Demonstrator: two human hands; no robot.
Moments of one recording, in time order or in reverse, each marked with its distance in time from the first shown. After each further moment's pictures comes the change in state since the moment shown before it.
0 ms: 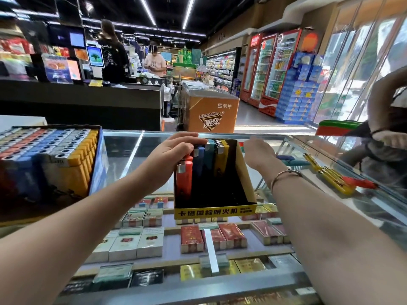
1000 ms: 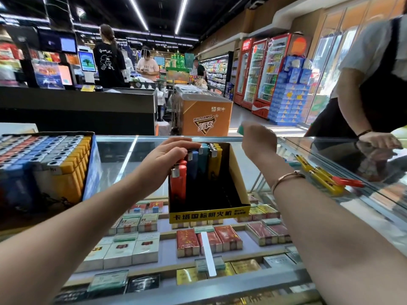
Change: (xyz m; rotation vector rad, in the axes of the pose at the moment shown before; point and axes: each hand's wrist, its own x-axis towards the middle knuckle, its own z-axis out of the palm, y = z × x) left_hand -0.002 0.005 0.001 0.035 0.000 0.042; right_hand -0.003 0.006 -0.030 0.139 0.423 -0.018
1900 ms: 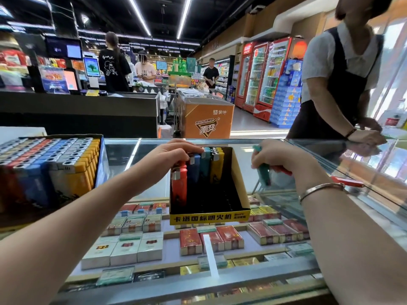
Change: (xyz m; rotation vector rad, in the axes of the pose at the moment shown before) left_hand -0.004 0.019 -0.007 0.070 -0.062 -0.129; right_hand -0.022 0.027 -0.052 0.473 -0.755 0.320
